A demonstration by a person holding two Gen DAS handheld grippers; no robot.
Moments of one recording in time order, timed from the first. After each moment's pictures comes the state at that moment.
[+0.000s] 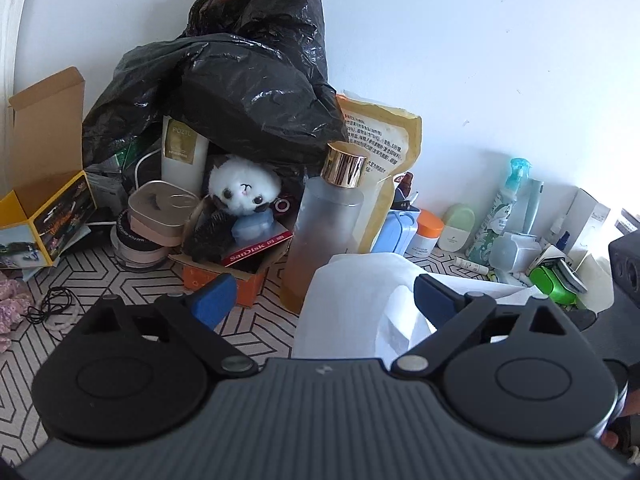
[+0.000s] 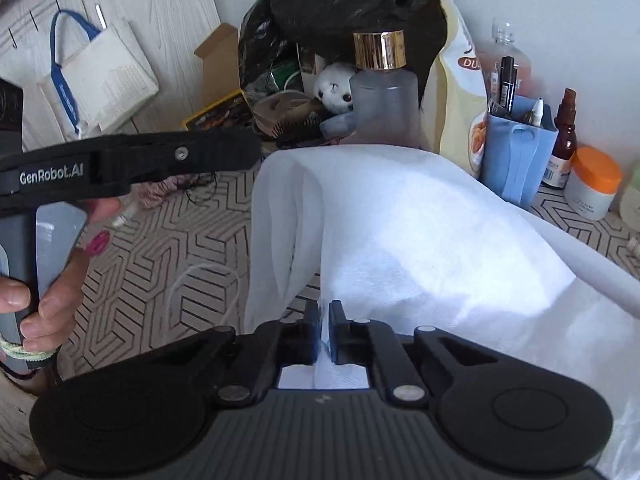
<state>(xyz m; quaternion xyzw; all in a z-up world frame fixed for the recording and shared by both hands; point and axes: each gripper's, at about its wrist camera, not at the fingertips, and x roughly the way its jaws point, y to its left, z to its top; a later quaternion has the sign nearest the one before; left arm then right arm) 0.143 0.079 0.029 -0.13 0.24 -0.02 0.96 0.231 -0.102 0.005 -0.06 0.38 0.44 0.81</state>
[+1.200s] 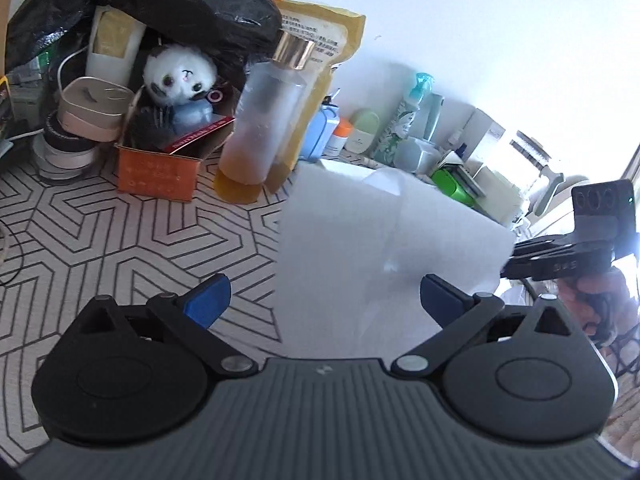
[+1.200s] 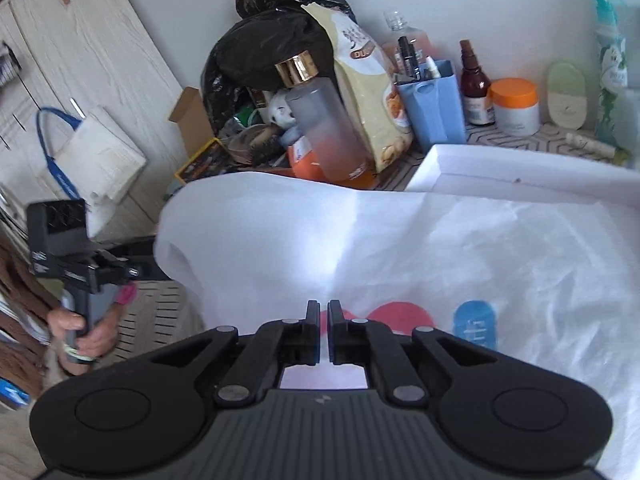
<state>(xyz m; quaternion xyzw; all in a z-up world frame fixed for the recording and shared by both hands) 0.134 0.129 -0.021 -0.16 0.32 -0.25 0.90 0.194 -0.179 -0.001 0.00 0.38 0.37 0.85</state>
